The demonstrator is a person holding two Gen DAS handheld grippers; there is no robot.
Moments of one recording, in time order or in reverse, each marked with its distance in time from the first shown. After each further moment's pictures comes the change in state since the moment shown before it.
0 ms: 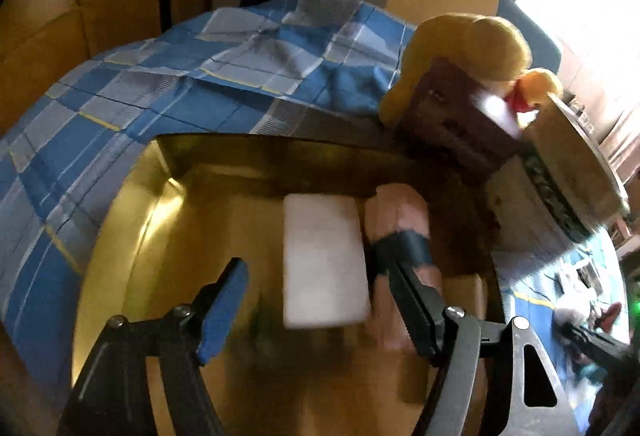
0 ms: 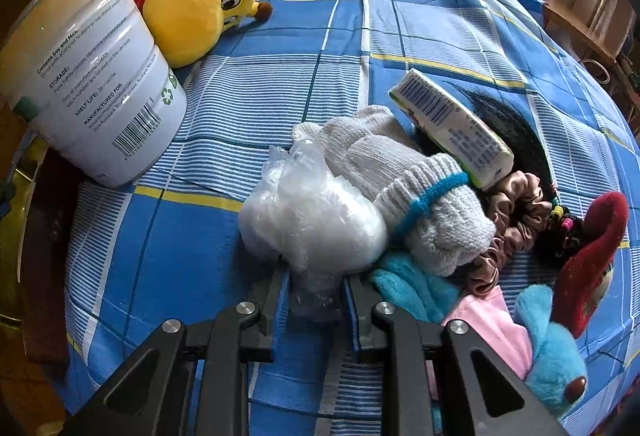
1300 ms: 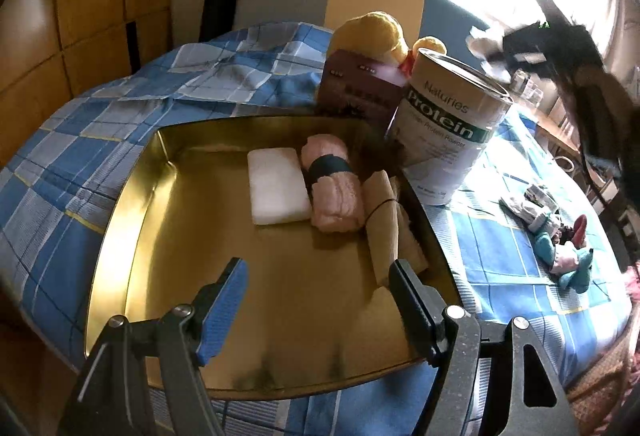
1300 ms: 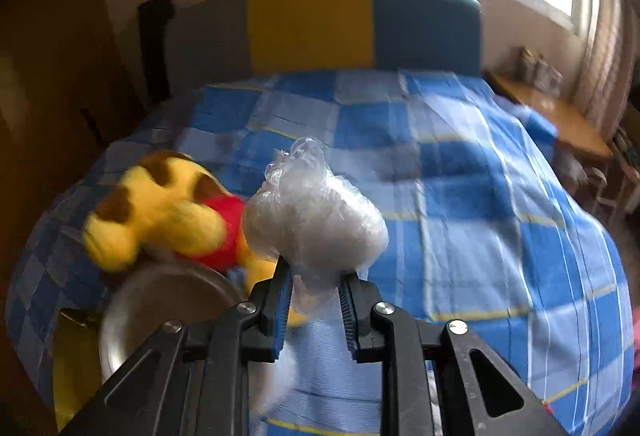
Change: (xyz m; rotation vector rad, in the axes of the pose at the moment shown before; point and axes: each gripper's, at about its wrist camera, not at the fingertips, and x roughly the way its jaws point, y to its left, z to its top) left arm -0.085 -0.019 -0.083 0.165 -0.079 -0.090; right arm -0.098 0.111 0.193 -0.055 -0.329 -0.008
